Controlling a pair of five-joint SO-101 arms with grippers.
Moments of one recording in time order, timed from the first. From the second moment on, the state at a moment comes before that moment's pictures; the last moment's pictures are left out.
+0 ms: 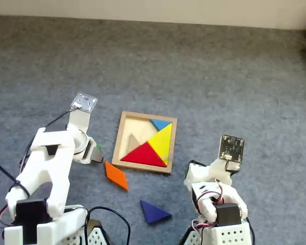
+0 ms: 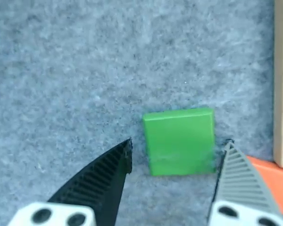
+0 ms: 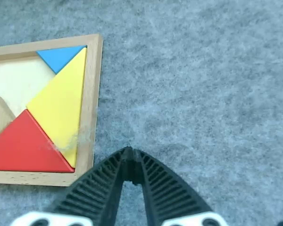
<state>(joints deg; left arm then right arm) -12.7 -12.4 53.1 48.7 -17.7 -12.0 -104.0 96.0 63.0 -16.0</state>
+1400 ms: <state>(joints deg) 10.4 -16.1 29.5 69.7 -17.8 -12.0 -104.0 96.0 63.0 -16.0</state>
